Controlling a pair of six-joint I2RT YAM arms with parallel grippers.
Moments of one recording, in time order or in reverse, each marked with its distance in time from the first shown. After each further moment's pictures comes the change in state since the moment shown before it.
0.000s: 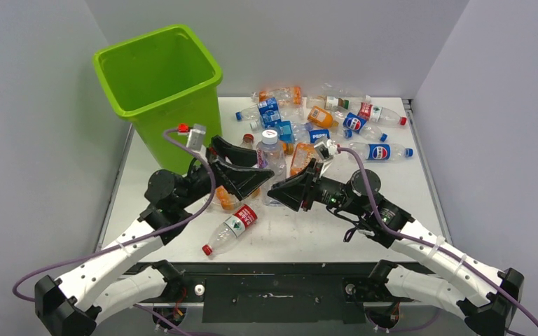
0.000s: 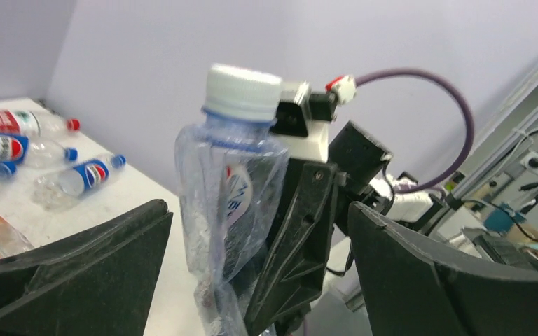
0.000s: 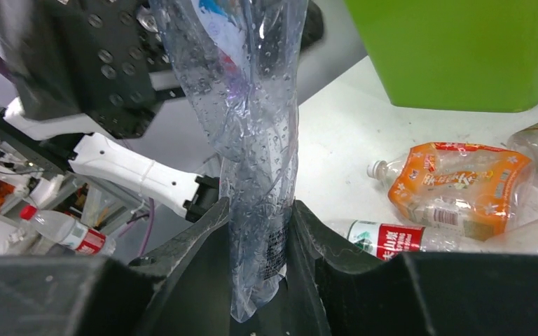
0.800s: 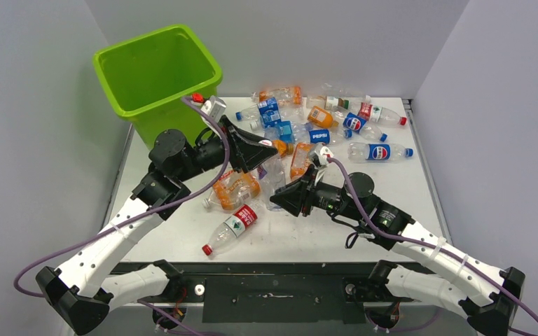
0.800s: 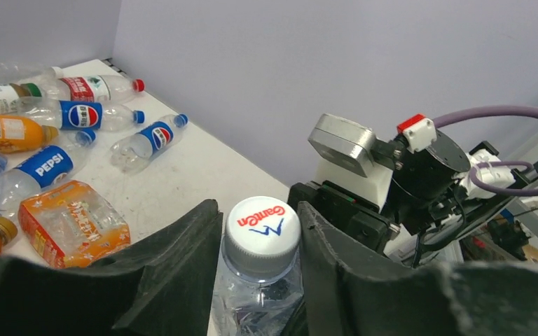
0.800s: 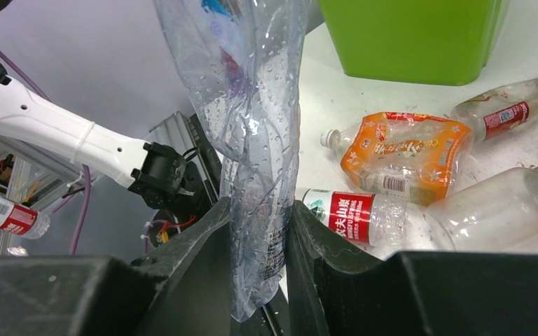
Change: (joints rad) left arm 0.076 0.126 0.357 -0.470 0.057 0.227; right arm 0.046 -0.013 0.000 -0.143 0.094 -0.181
